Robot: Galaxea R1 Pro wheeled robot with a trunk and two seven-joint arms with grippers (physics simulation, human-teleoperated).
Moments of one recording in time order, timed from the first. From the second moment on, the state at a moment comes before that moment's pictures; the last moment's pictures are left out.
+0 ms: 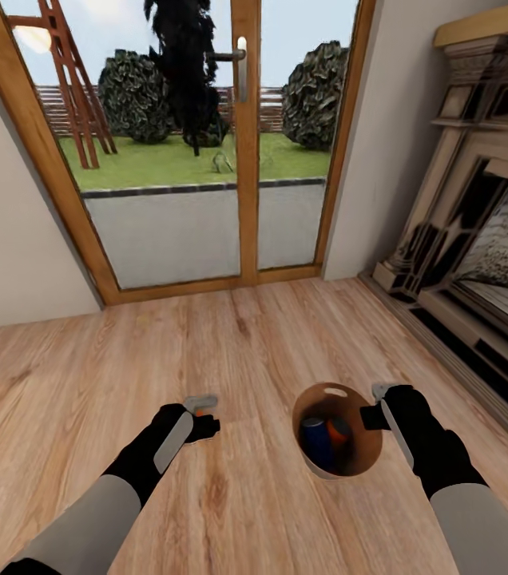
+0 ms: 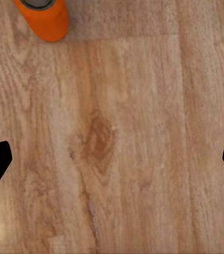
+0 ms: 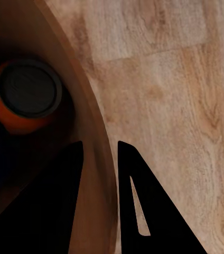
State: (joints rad) left arm -0.71 -0.07 -0.28 -0.73 0.57 0.69 0.37; right arm -0.65 -0.12 0.03 -1.04 0.07 1.05 0.03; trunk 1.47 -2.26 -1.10
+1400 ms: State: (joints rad) left arm -0.71 -0.07 -0.29 -0.72 0.57 0.69 0.37; right arm -0.65 -0.12 0.03 -1.04 0.07 1.05 0.02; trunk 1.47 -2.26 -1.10
